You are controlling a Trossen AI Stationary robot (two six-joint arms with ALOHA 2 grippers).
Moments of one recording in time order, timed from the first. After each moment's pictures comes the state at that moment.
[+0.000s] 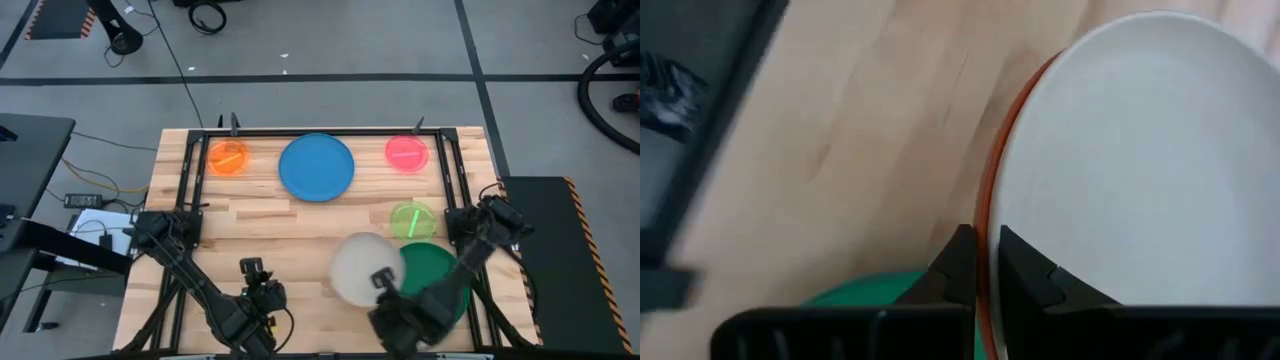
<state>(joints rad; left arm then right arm) -0.80 2.01 1.76 -1.47 -0.66 -0.96 0.81 1.93 1.72 -1.22 0.37 0.34</state>
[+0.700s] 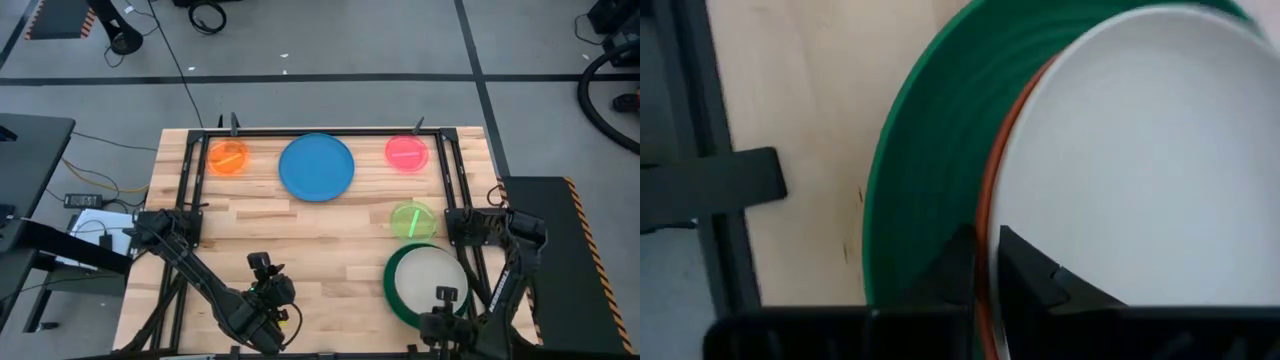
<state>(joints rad) -0.75 2.01 1.76 -1.40 -0.82 -0.96 1.18 1.94 1.42 -1.21 0.35 1.34</state>
